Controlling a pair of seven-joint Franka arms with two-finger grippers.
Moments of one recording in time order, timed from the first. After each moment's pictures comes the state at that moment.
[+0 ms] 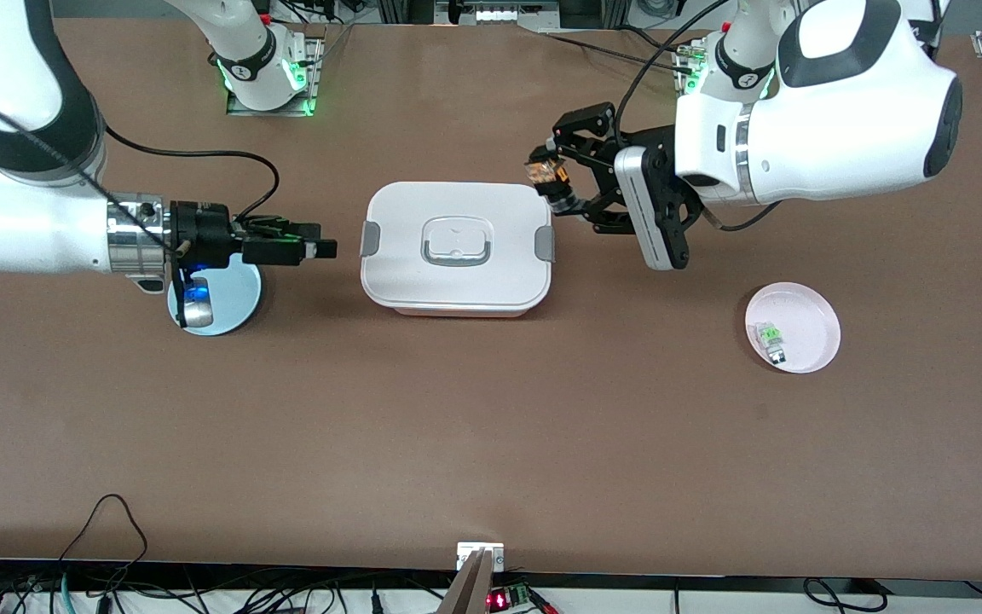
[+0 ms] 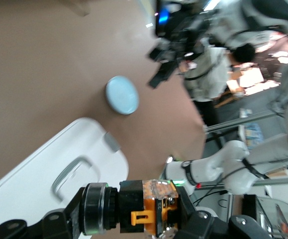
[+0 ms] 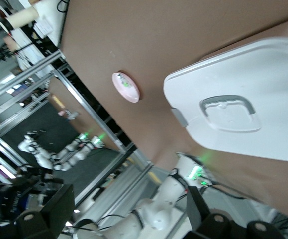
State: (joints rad) left arm 0.13 0.34 -0.64 -1.41 -0.86 1.84 0.47; right arm 0.19 0.28 -0.05 -1.65 1.15 1.68 0.42
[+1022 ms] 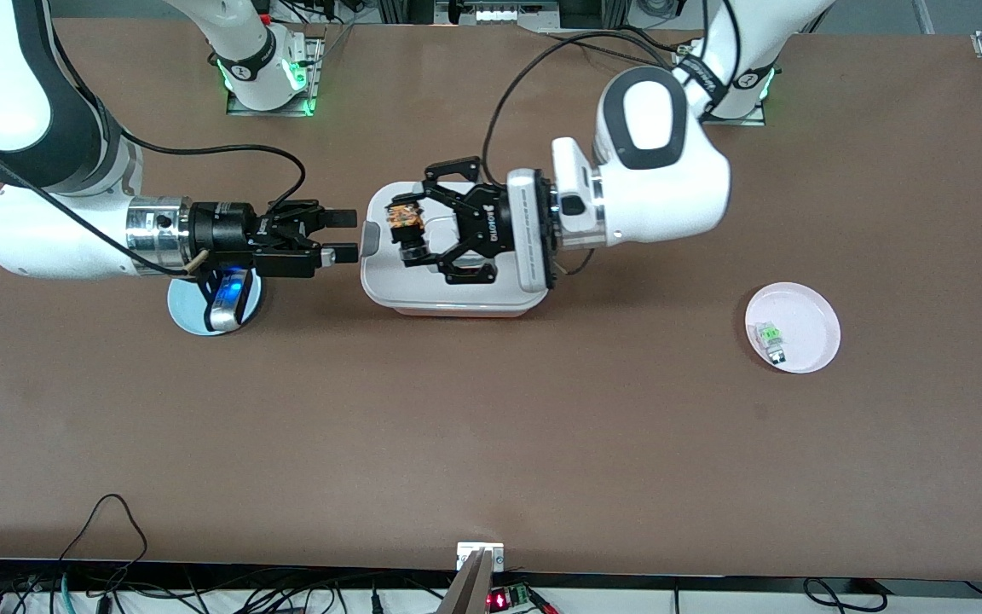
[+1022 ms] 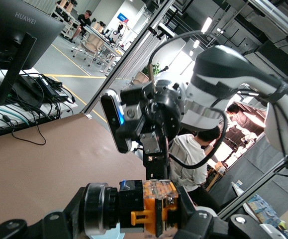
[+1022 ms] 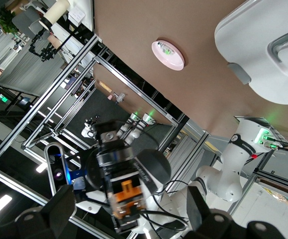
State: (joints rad) left arm -0.16 0.54 -0.66 -1.46 -1.41 2.50 1.21; right arm 0.24 0.28 -0.04 -1.67 1.40 1.71 0.54
